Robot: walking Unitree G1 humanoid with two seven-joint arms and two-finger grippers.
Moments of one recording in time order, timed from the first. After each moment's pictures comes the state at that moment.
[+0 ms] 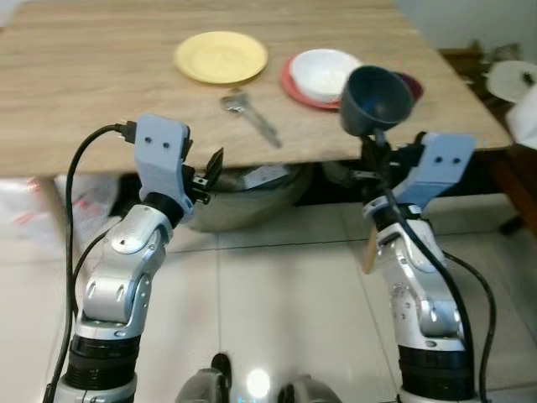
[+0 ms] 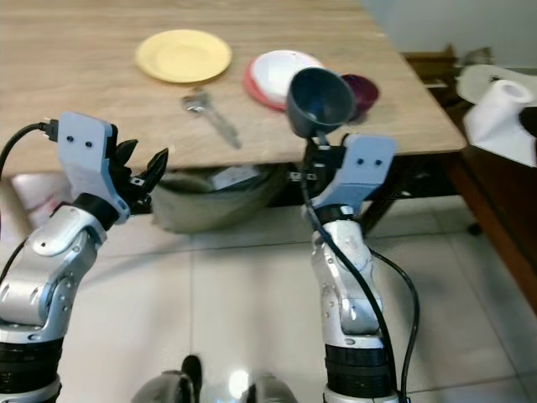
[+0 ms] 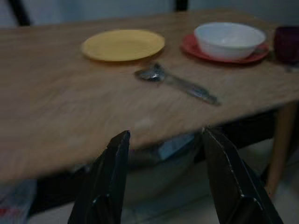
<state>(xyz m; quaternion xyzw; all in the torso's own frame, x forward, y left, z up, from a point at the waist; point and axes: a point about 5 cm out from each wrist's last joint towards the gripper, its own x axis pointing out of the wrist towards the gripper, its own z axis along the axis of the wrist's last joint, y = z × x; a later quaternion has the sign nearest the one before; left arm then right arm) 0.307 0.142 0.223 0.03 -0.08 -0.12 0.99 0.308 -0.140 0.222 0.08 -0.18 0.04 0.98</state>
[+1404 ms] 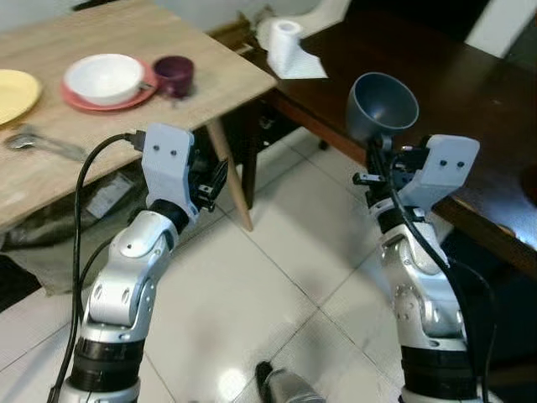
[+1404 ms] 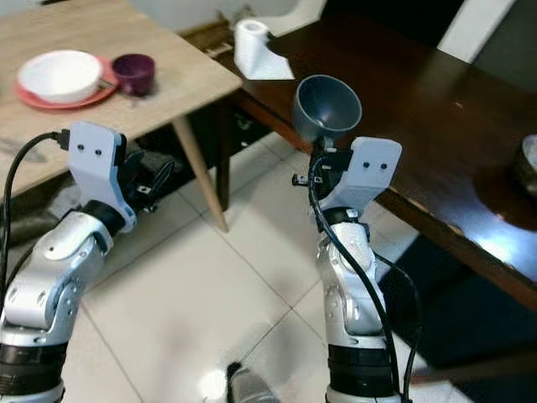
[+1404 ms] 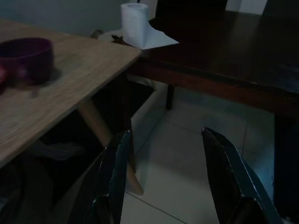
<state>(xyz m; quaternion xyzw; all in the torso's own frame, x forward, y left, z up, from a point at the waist) 0.308 0.136 0.217 0.02 -0.07 -0.13 0.99 0.311 -0.145 0.216 0.08 -0.16 0.04 0.98</state>
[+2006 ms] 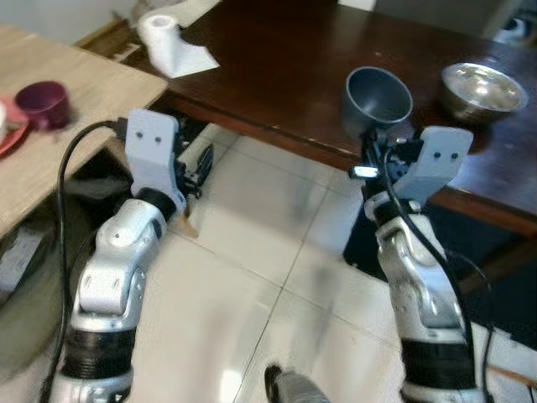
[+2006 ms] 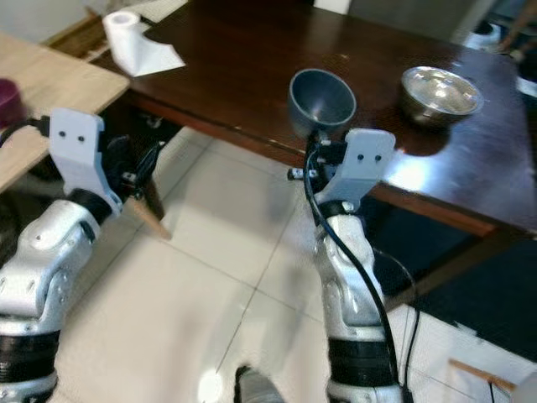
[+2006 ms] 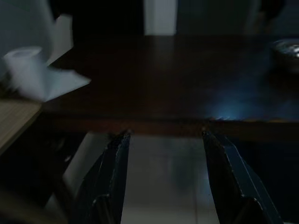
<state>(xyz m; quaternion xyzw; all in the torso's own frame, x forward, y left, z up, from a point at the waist) 0.316 0.147 0.233 0.04 -0.10 -0.12 0.99 0.316 -0.147 0.223 0.08 -0.17 0.03 0.98</state>
